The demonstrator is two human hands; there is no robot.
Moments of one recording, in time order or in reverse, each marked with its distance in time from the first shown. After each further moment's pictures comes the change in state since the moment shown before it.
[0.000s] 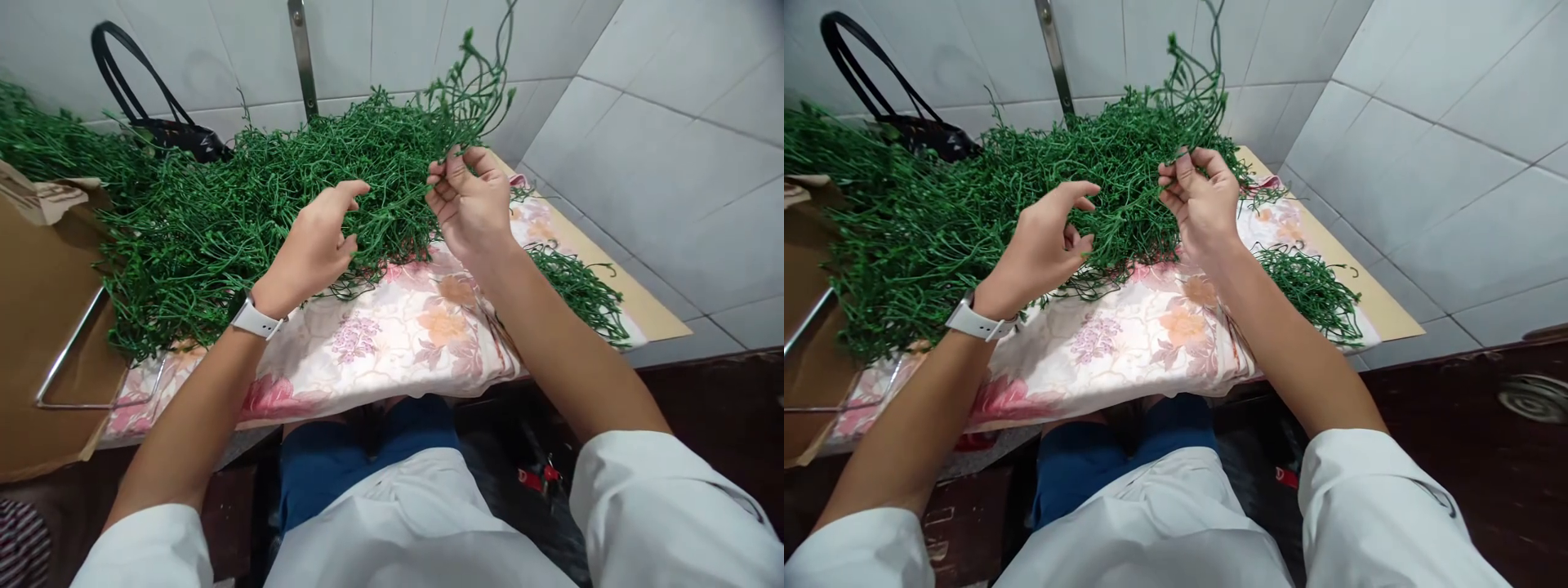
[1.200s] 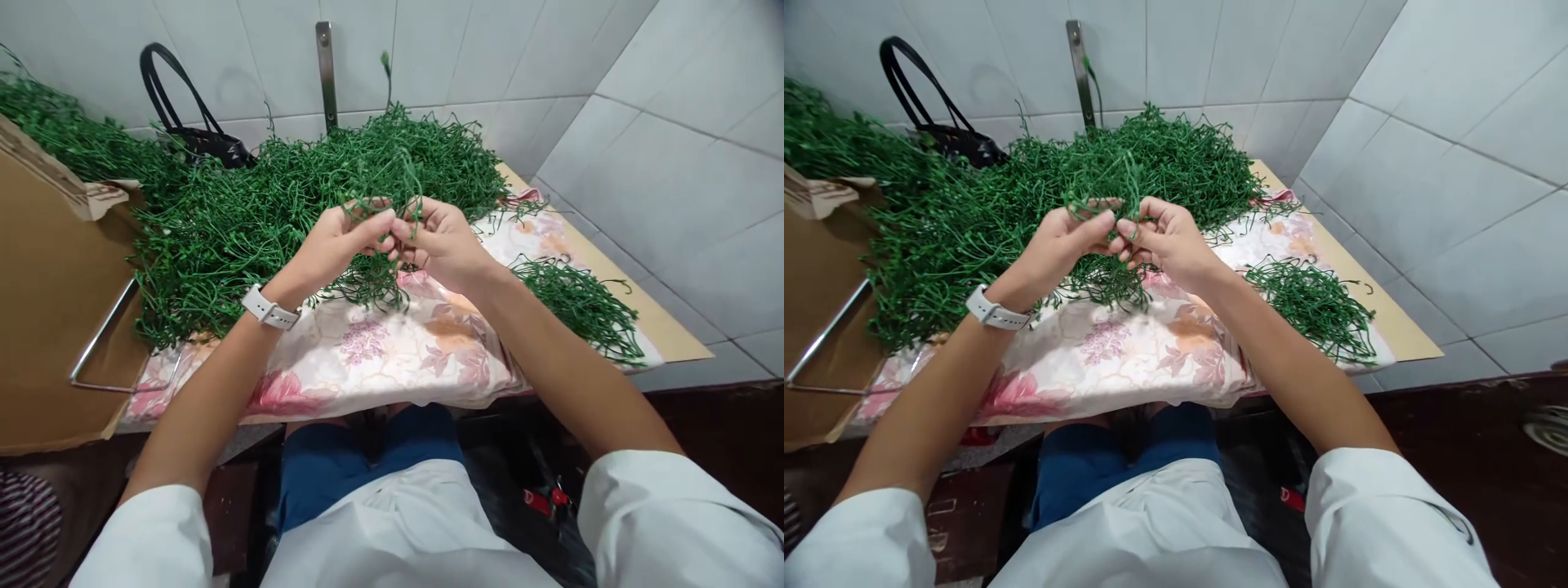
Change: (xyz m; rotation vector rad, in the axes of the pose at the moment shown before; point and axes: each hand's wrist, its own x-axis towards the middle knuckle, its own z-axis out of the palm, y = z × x) left_hand 0.006 0.000 0.009 -0.677 -0.106 -0.139; right_hand -0.047 -0.007 0.034 -0.060 -0.565 0.235
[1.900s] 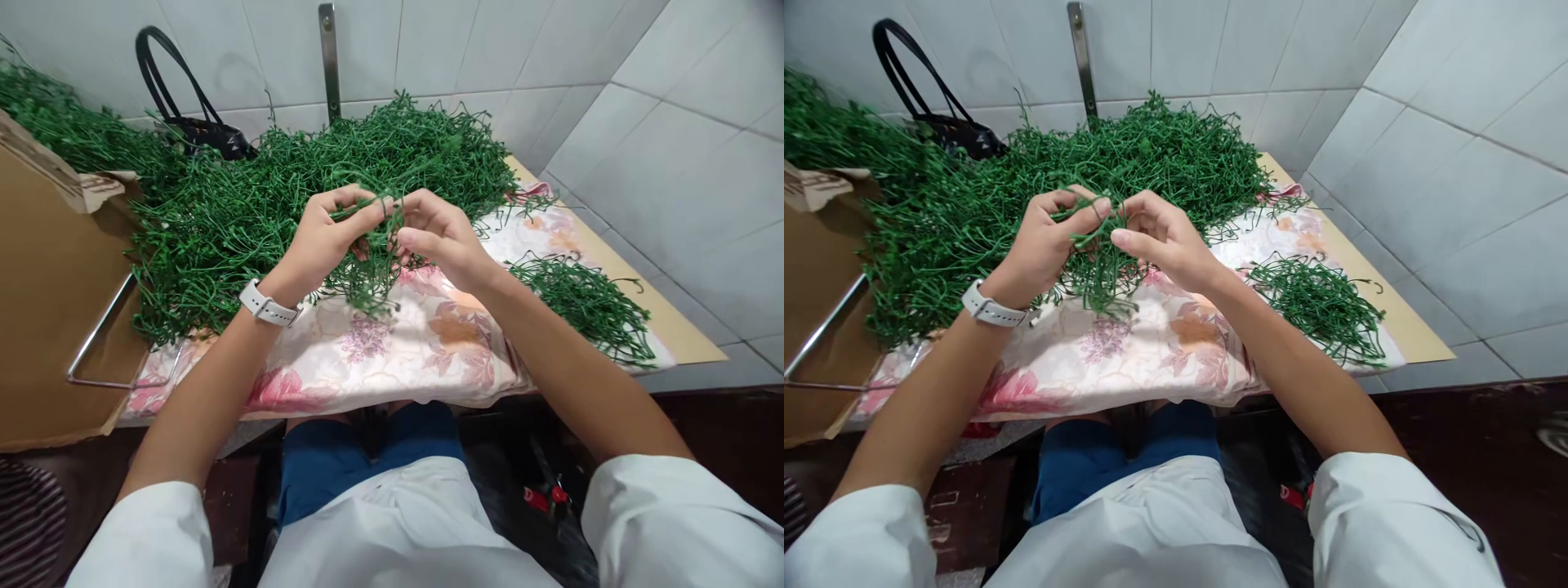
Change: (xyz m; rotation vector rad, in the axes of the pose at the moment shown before) left_hand 0.002 -0.001 -0.002 0.036 0.157 0.164; right_hand -0.003 0.007 -0.003 -0.213 -0.091 -0.223
